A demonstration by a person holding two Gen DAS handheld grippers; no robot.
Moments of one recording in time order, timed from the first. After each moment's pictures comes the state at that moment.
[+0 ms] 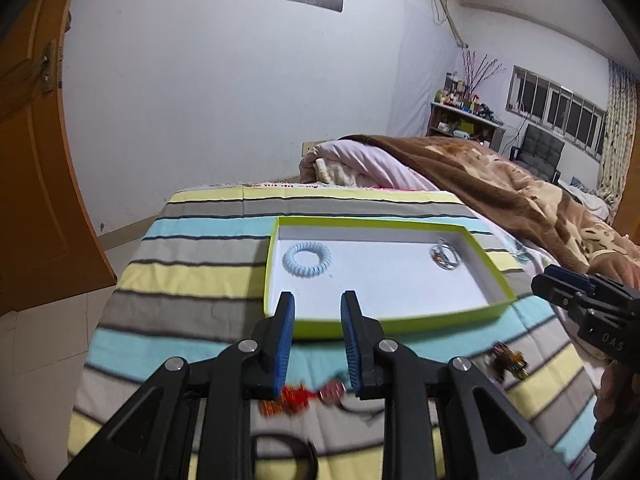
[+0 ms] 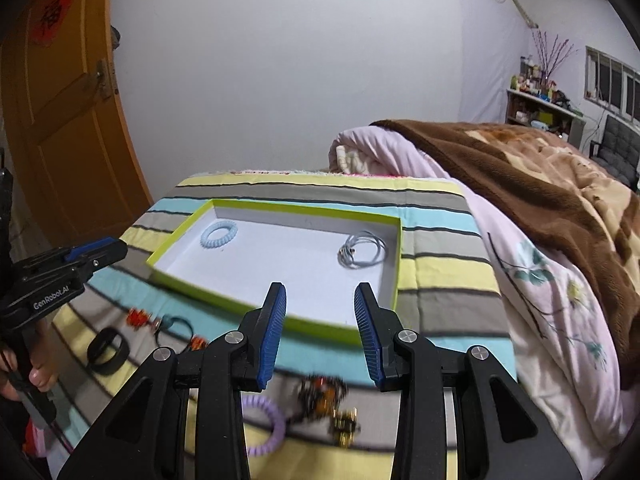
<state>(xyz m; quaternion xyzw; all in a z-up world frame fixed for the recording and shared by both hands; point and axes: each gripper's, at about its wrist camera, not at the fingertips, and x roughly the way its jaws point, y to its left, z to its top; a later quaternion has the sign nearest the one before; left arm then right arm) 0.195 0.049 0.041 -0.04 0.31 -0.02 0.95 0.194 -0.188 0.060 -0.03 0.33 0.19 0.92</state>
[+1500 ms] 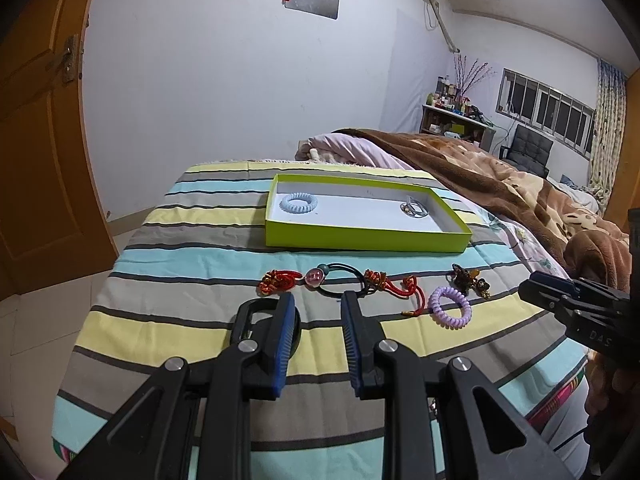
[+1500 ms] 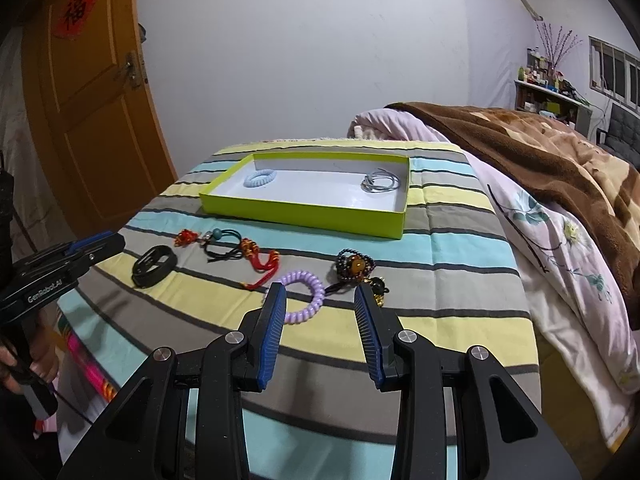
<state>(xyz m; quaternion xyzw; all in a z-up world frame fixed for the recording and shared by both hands) 0.099 0.037 0.017 -0.05 0.30 -0.02 0.95 0.099 -0.211 0.033 -0.02 0.34 0.22 0.91</state>
